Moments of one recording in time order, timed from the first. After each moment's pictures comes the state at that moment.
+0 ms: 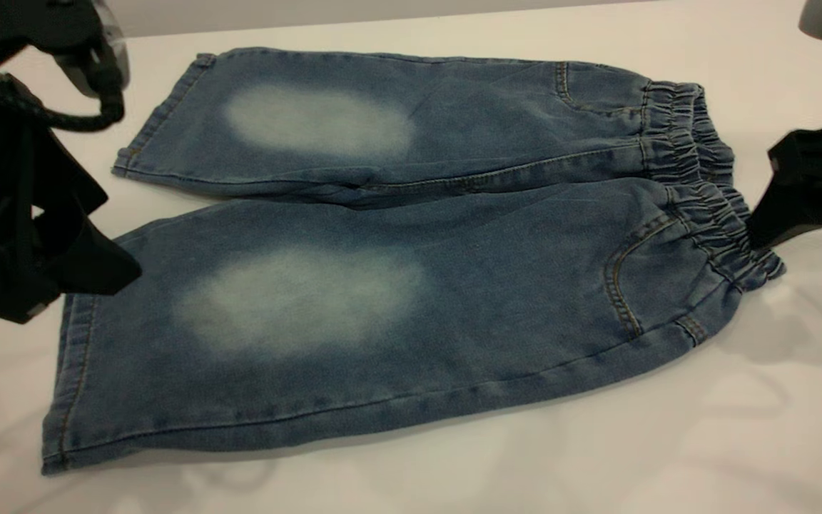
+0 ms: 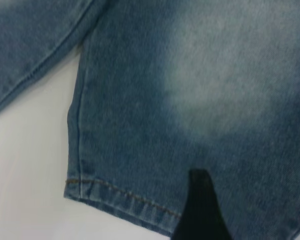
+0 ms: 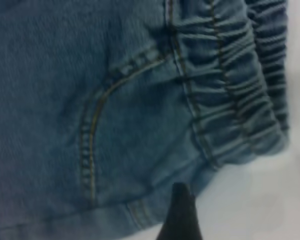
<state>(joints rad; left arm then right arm) -0.47 1.41 -0.53 -0.01 0.32 0.59 0.13 1.73 -0.56 0.96 0.21 -0.78</state>
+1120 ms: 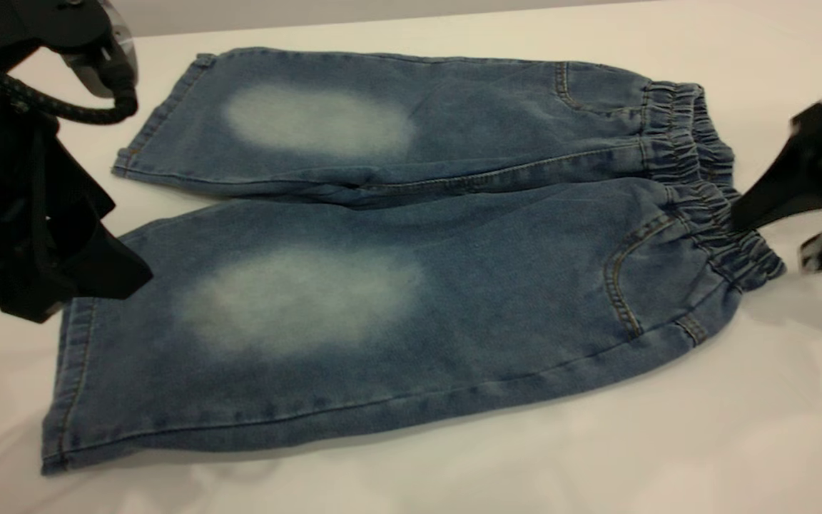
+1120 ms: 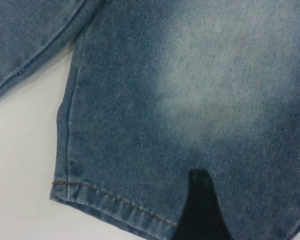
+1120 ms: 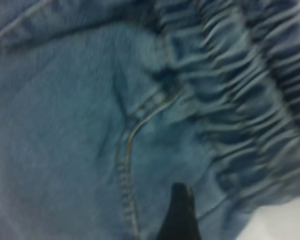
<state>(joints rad) -0.47 1.43 -0.53 -0.06 0.30 0.59 -0.12 1.96 -0.64 1.46 0.55 -1.28</state>
